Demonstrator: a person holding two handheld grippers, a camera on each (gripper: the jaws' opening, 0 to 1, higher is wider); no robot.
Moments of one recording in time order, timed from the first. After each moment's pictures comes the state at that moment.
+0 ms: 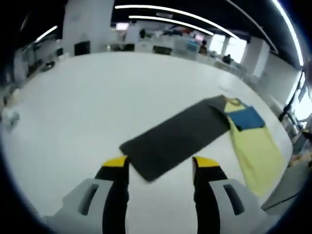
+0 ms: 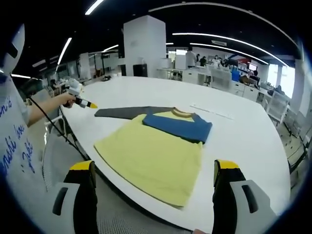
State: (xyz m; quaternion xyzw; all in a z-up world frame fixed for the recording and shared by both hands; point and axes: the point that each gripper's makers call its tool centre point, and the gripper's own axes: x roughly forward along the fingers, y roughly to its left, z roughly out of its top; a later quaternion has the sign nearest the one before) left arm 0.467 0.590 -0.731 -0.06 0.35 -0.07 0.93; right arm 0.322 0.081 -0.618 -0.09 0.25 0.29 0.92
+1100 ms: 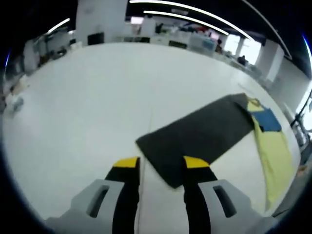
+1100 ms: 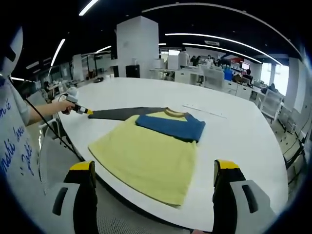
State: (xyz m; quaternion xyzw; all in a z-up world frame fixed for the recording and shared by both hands) left arm 0.480 0.615 -0.774 -0.07 0.37 -0.01 0.93; right arm 0.325 0.072 -0.616 -0.09 0.25 0.26 0.93
